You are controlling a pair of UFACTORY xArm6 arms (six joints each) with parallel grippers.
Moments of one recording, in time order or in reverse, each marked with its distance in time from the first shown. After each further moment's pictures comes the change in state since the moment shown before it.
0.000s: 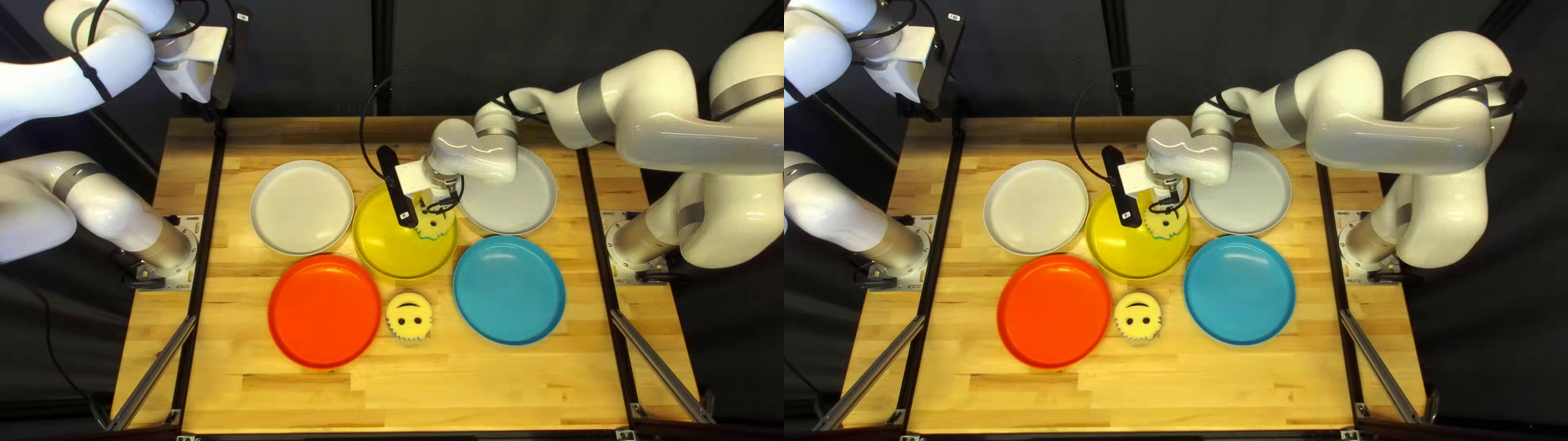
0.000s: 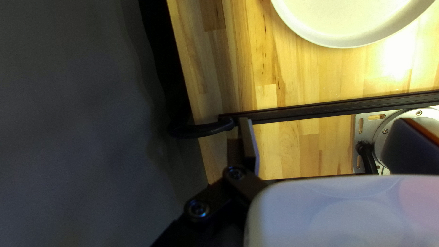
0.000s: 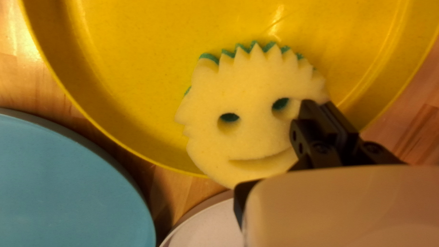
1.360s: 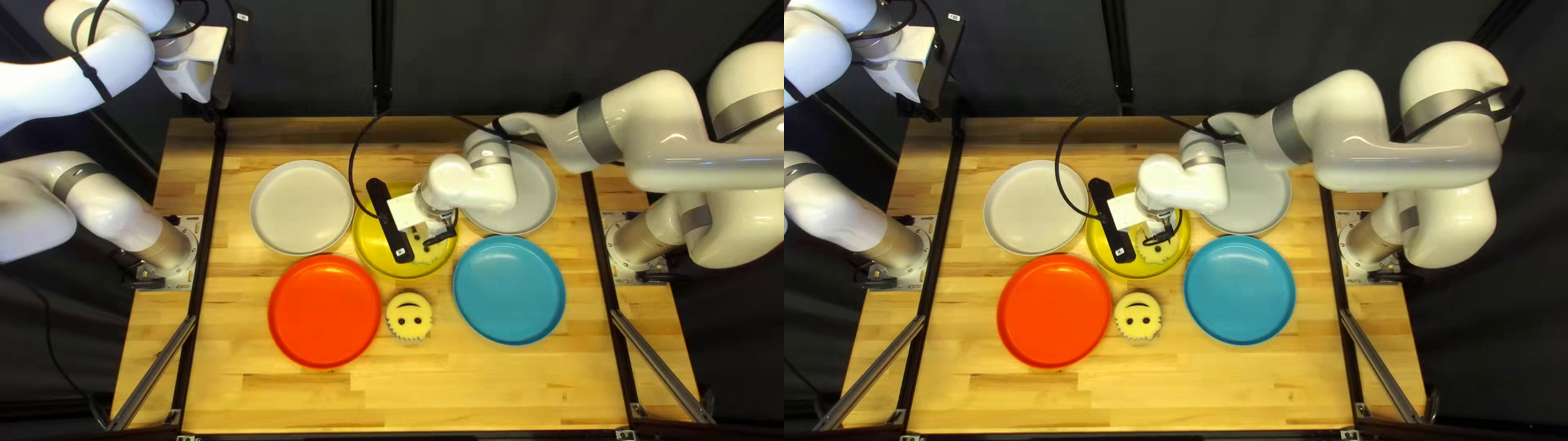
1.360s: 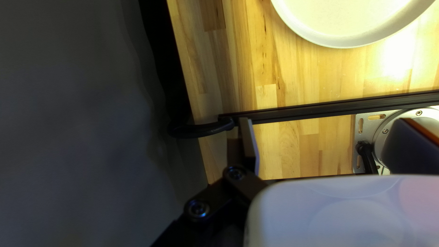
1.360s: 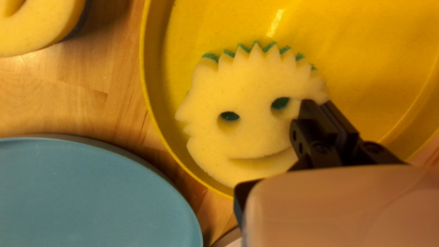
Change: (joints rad) left arm 0.000 0.000 0.000 0.000 0.000 0.000; right arm 0.124 -0.001 0.004 -0.060 -0.016 0.088
